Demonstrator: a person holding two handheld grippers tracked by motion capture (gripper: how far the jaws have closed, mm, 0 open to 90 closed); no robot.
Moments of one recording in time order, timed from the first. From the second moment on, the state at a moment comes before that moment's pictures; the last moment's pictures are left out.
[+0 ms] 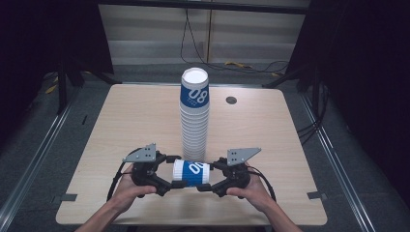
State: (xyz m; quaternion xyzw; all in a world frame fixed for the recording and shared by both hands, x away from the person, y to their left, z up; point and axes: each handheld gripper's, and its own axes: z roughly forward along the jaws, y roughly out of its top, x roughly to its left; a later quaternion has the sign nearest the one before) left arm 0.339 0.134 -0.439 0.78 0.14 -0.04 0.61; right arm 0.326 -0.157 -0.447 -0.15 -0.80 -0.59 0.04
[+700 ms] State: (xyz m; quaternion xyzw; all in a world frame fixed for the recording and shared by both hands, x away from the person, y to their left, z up) left arm 0.339 0.131 -0.442 0.78 0.13 -0.04 0.61; right arm 0.326 -0.156 -0.448 -0.16 -0.78 -0.61 0.05
